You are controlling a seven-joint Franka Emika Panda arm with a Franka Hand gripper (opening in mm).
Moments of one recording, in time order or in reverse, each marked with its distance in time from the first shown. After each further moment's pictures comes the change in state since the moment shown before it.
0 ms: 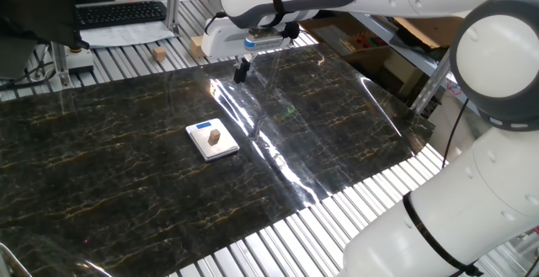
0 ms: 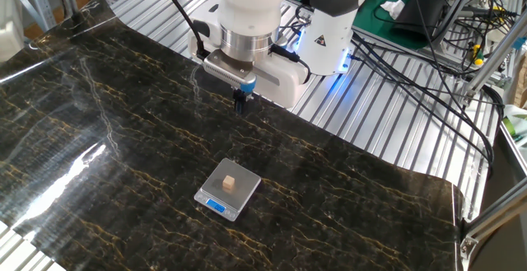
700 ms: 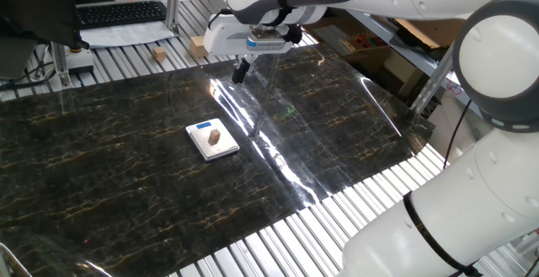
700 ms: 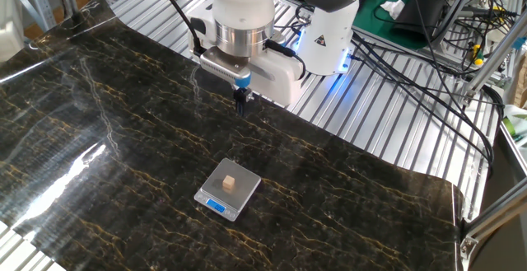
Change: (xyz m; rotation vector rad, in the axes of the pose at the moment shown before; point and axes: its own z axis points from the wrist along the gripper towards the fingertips) arm 0.001 0.000 0.001 -0.083 -0.023 0.058
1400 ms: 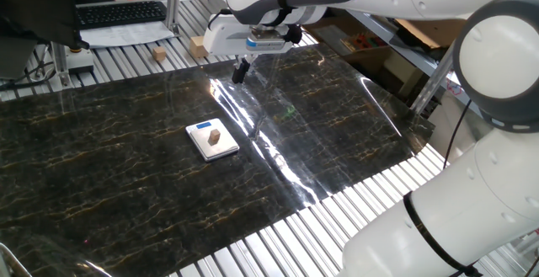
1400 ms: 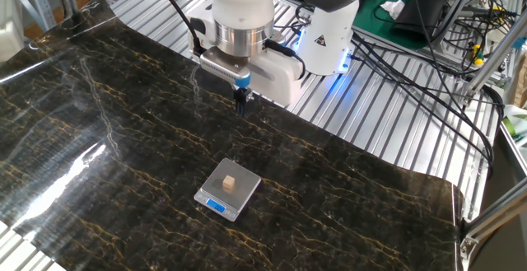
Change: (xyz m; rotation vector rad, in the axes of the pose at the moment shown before) arm 0.000 0.000 0.000 0.000 0.000 0.000
